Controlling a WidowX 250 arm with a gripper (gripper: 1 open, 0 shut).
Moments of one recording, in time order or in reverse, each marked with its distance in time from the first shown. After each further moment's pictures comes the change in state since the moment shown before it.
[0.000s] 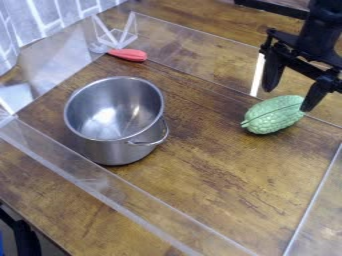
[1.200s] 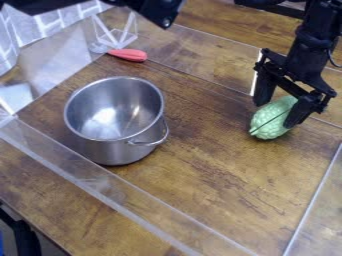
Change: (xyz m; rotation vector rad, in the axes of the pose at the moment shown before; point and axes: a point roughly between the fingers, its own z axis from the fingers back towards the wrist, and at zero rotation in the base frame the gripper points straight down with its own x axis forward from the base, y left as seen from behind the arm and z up) arm 0.011 0.004 -0.038 0.012 0.051 -0.204
